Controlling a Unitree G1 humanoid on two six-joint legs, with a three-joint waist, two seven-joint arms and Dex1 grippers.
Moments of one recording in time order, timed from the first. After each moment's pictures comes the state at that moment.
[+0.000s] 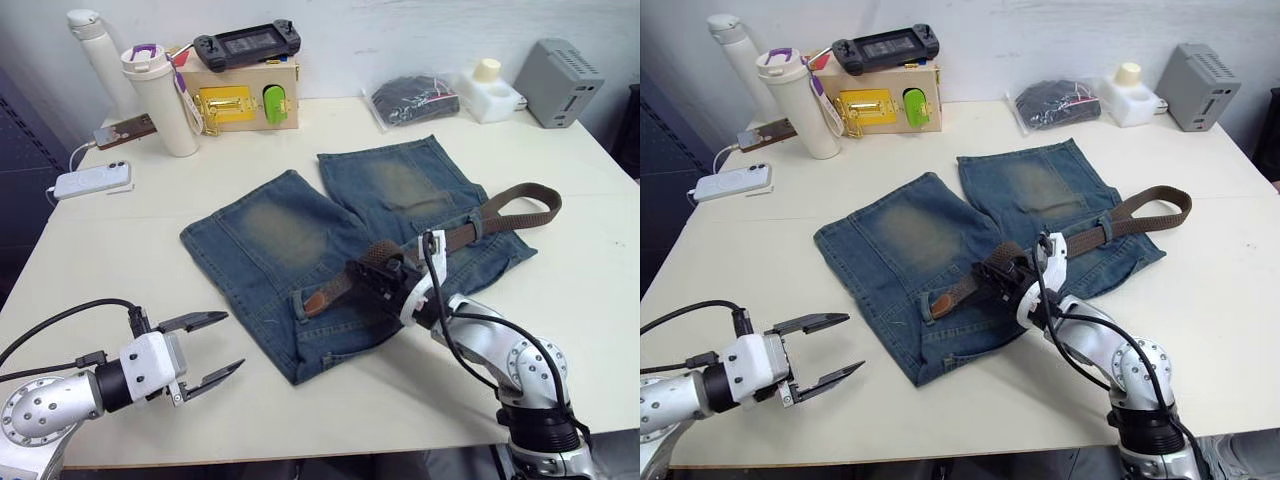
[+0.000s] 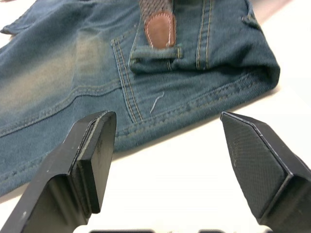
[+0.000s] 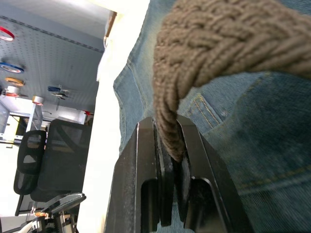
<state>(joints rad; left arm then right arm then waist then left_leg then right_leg) 0.43 0.82 0.30 -0.54 -0.37 -0.07 -0.78 -0.27 -0.34 0.00 -0.34 1.75 0.77 -0.41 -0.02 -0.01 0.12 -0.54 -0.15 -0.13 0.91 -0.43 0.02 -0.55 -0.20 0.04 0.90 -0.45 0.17</state>
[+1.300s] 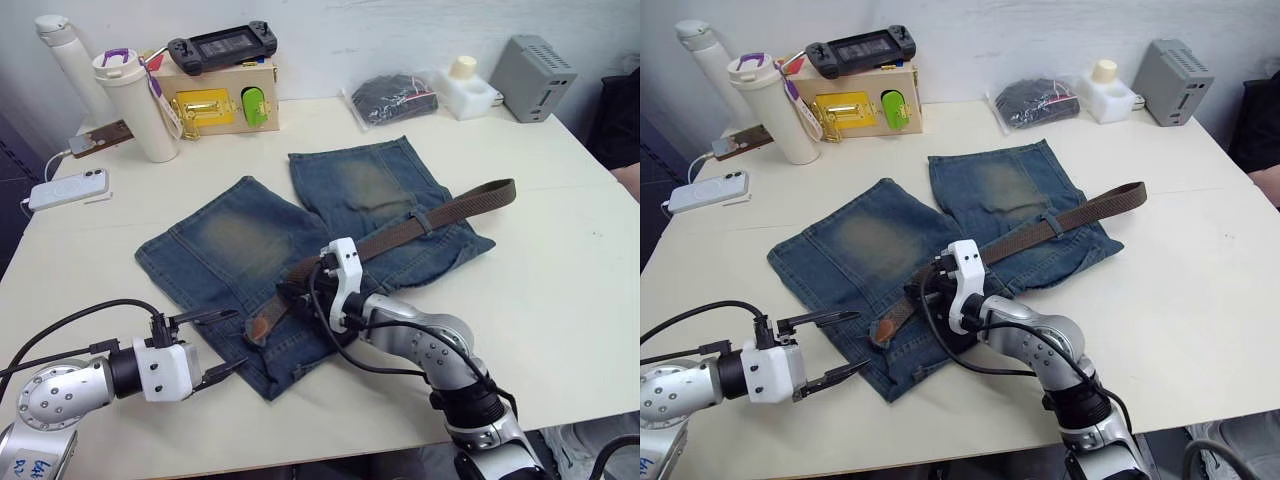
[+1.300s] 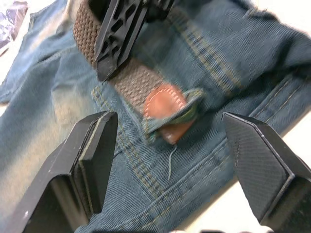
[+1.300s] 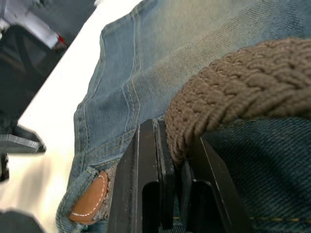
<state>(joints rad) 0.30 0.79 0.25 -0.41 -0.15 -0.32 -0.86 -0.43 -0.11 0.25 -0.23 0.92 0.90 0.03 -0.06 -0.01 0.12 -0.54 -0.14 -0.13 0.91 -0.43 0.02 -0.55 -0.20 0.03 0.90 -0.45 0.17</state>
